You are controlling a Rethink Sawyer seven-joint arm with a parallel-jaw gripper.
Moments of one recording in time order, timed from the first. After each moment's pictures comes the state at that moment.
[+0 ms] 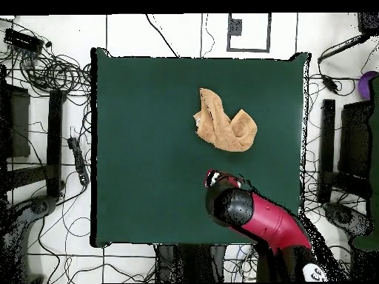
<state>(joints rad) -0.40 -0.72 -0.01 2.02 0.07 0.22 1.58</state>
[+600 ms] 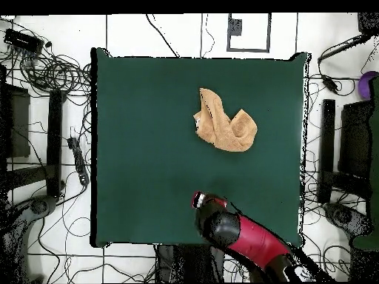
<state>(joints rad) -0.47 -0.71 0.06 2.23 0.04 0.05 1.58</state>
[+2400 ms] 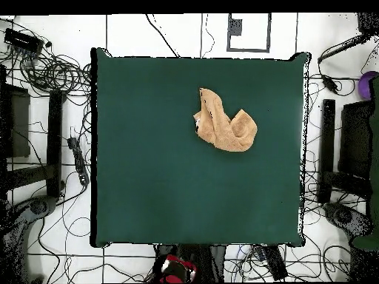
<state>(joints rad) -0.12 -0.57 -0.12 2.68 0.10 -0.69 1.77</state>
